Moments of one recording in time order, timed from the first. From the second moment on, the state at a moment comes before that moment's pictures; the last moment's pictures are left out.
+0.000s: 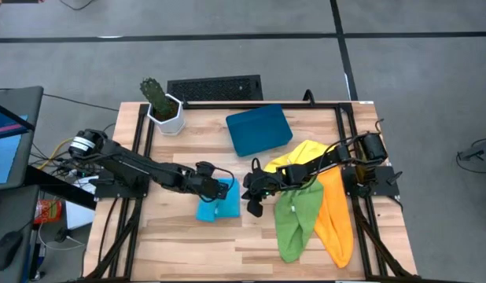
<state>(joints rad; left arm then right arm) -0.24 1.49 0.83 -0.30 -0.32 -1.39 0.16 1.89 0.99 0.14 -0.05 0.41</state>
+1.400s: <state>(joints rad) -0.15 1.67 0.96 -0.16 -0.25 -1.29 0.18 1.89 0.99 0.09 -0.05 0.38</state>
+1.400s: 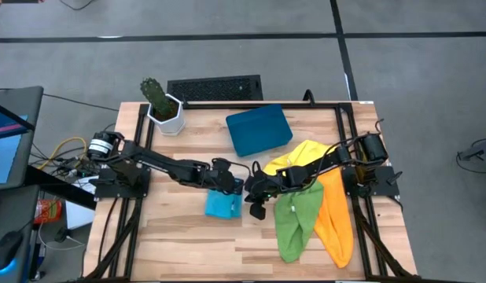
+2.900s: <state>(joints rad) -0.35 1.55 0.81 -0.16 -0.47 -1.18 0.00 1.85 0.99 0.34 -0.07 0.18</state>
